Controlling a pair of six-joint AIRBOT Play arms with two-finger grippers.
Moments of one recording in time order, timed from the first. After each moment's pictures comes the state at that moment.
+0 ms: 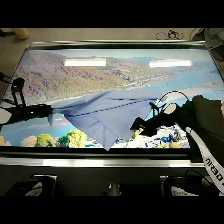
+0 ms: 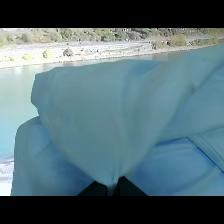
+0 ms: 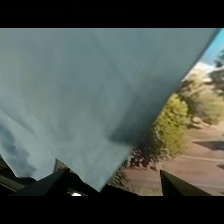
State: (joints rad) left arm 0.05 -0.91 0.81 1.22 -0.87 -1.46; right arm 0.13 -1.41 0.83 -0.85 1.09 1.54
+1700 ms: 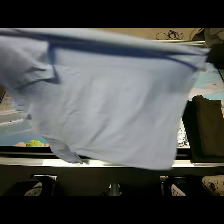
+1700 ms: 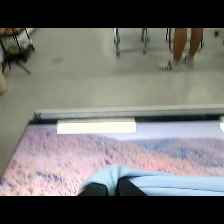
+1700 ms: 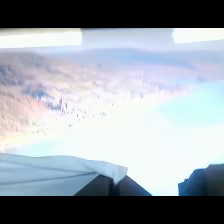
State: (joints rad) left arm 0.05 -1.01 1.76 1.62 -1.07 -1.54; right arm -0.04 -1.13 1.74 -1.53 1.32 1.60
